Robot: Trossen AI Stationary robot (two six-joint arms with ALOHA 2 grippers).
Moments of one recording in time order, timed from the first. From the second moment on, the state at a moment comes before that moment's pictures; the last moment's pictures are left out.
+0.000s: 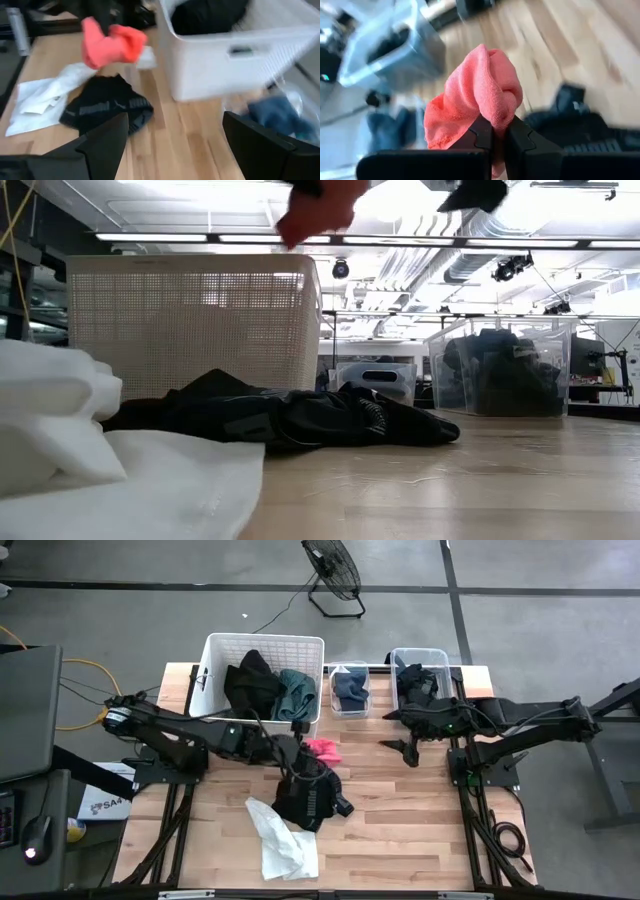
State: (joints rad) left arm -0.22 1.48 1.34 -0.50 -0.34 0.29; right arm 0.08 0.98 1.03 -0.62 0.22 0.17
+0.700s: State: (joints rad) left arm -0.01 1.47 1.42 -0.25 0.08 0.22; right arm 0.10 1.17 1.03 -0.12 0.09 -0.19
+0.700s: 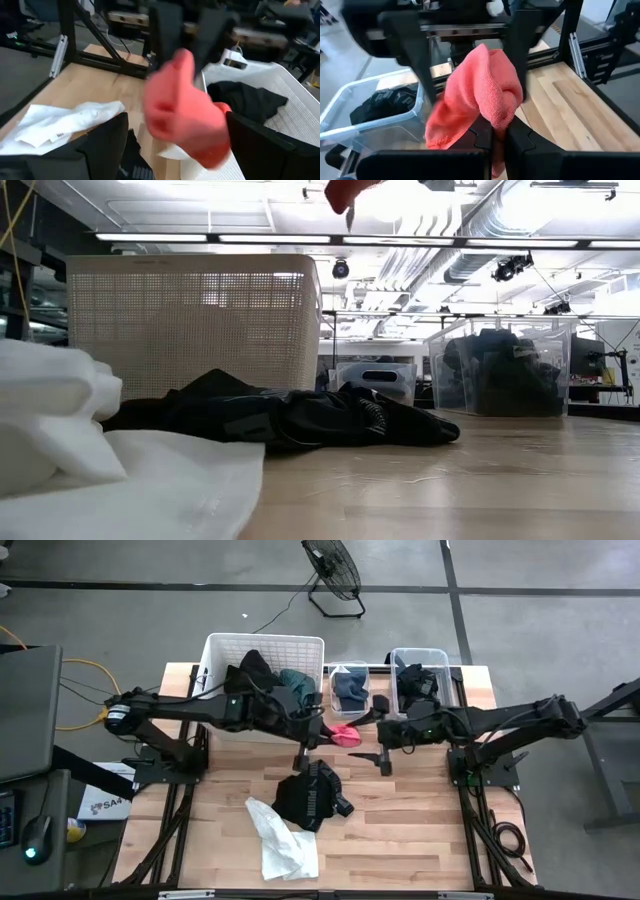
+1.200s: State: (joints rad) left arm 0.02 1.50 1.42 -0.18 0.18 0.15; right arm 0.12 1.20 1.03 -0.05 0.10 -0.13
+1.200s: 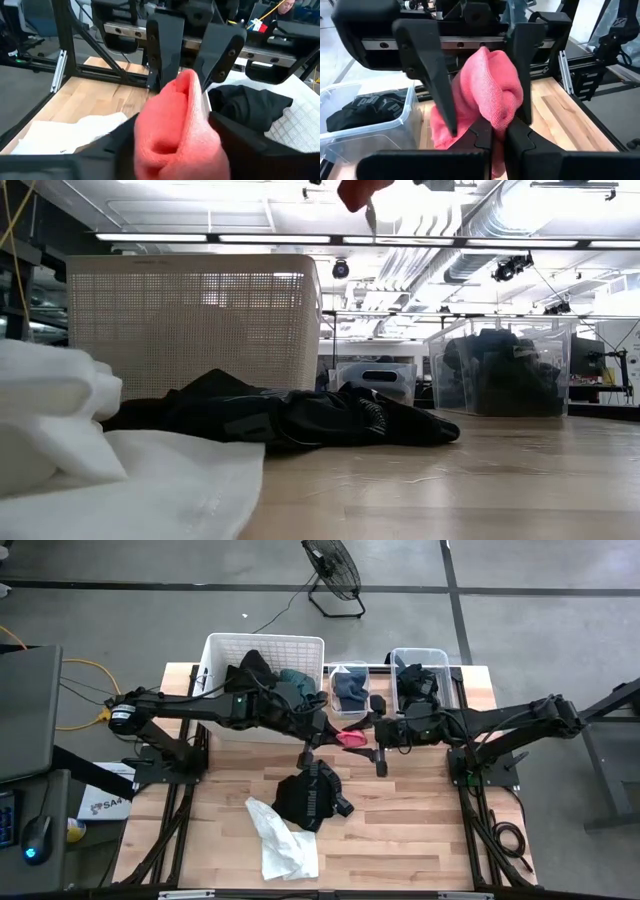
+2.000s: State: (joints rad) left arm 0.02 1.43 1.42 -0.22 -0.07 0.18; right arm 0.01 1.20 1.03 -0.32 0.27 0.25
